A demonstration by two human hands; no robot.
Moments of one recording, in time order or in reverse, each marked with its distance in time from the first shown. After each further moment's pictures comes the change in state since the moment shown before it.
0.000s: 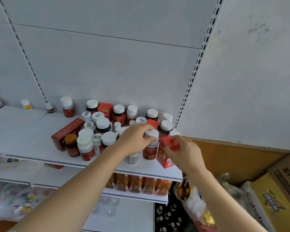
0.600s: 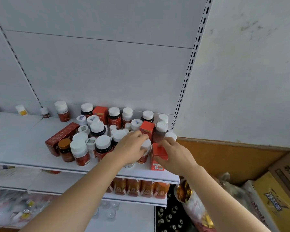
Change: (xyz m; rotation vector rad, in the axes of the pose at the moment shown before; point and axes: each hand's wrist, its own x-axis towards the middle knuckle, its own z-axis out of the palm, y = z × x) left_hand 0.000 -0.010 0.027 0.300 -0.097 0.051; right_hand 0.015 0.021 0.018 -0.222 -0.246 -0.270
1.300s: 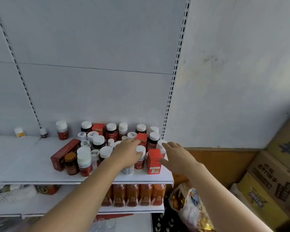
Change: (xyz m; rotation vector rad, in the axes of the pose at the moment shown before) left_hand -0.039 0.018 -0.050 -0.006 0.038 -0.008; right_hand -0.045 -0.043 -0.064 -0.077 -0.076 0.221
